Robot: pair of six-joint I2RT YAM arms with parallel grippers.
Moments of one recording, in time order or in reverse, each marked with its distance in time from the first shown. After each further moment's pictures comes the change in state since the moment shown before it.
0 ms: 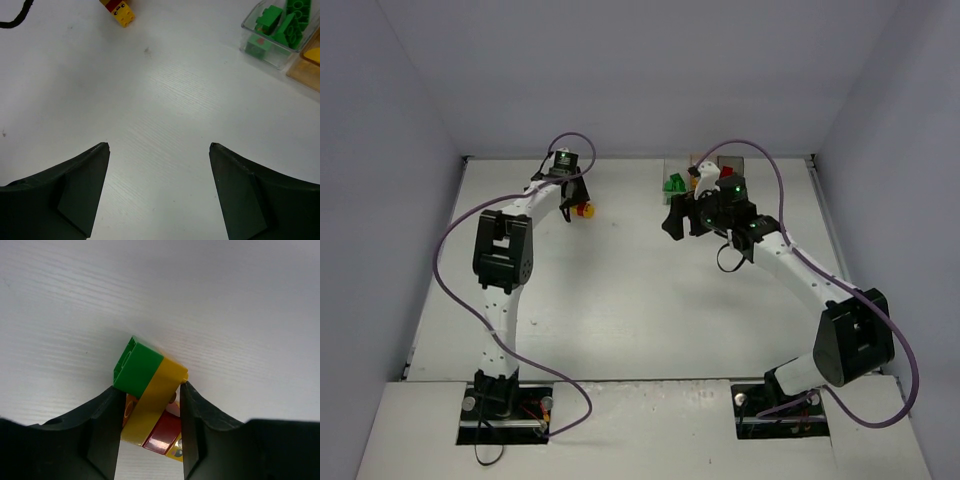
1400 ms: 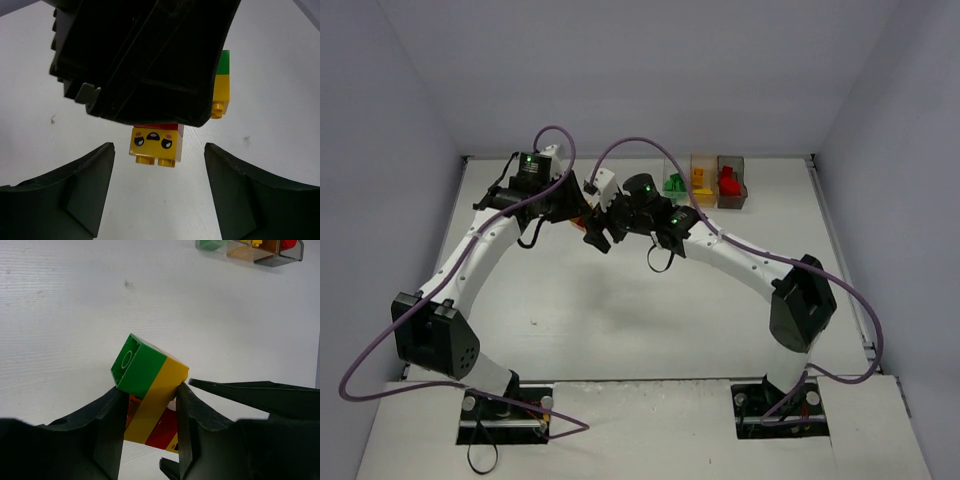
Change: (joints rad) left arm -0.079 -0.790 -0.425 -0.250 0.311 0.006; right arm 0.411 0.311 0.400 -0.008 0.008 -0.248
